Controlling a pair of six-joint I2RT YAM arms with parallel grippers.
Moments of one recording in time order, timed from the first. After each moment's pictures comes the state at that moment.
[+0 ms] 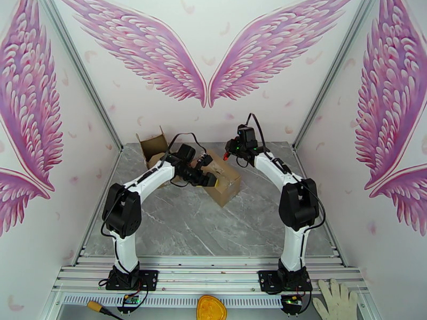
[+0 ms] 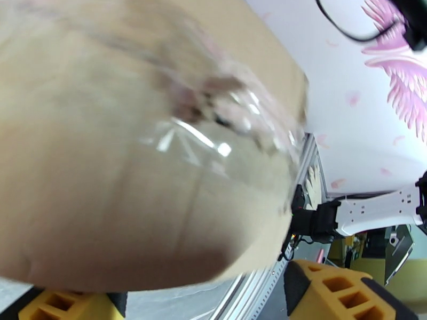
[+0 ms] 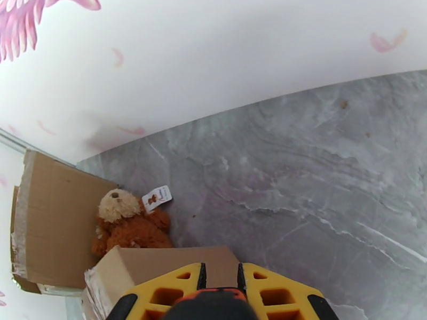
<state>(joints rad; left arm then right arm) -0.52 1.94 1.63 -0.75 0.82 -0.19 0.29 2.00 1.76 -0.35 -0.13 0.52</state>
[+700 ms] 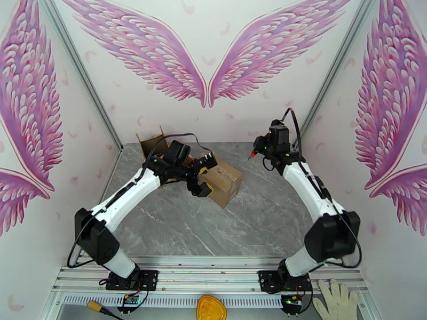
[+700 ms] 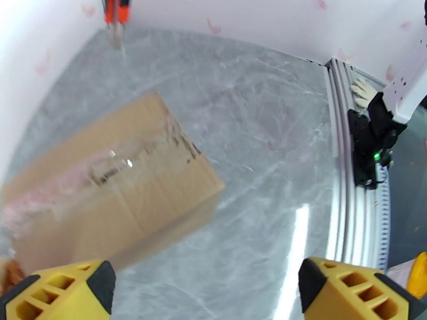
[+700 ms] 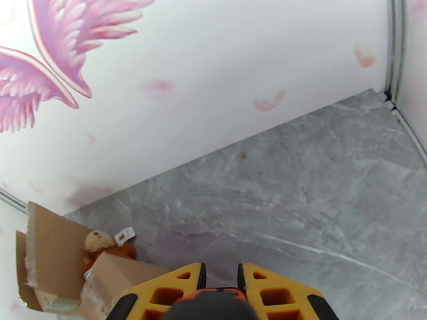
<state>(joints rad) -0.58 1.58 1.52 -0.71 0.56 0.60 0.15 1.47 1.38 -0.35 0.08 0.55</state>
